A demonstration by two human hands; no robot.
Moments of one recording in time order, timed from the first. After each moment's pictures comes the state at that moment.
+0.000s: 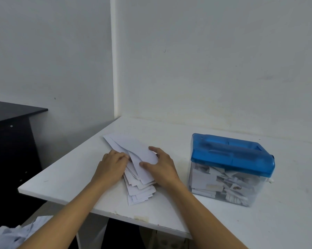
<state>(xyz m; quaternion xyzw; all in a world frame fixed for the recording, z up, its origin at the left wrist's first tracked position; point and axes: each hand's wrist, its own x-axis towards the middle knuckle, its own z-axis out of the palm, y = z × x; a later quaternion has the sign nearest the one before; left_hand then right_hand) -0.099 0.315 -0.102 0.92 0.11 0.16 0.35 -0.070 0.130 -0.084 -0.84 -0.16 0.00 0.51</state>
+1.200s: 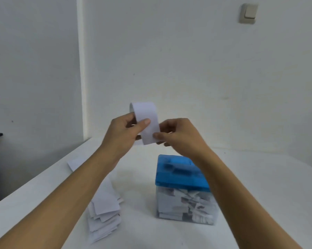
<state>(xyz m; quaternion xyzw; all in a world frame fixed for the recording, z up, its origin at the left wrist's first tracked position) -0.098 0.195 0.068 0.72 -0.12 0.24 0.64 -0.093 0.021 0.090 -0.85 -0.22 -0.14 0.46</state>
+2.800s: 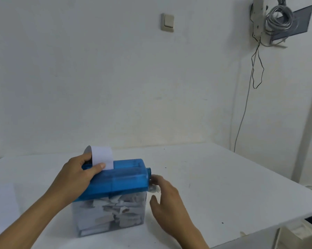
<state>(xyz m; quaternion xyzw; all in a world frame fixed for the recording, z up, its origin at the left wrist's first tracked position) -0.072 0.113 0.000 0.83 -0.13 0.17 0.51 -0.142 -0.126 -0.063 -0.91 -0.06 -0.21 0.36</state>
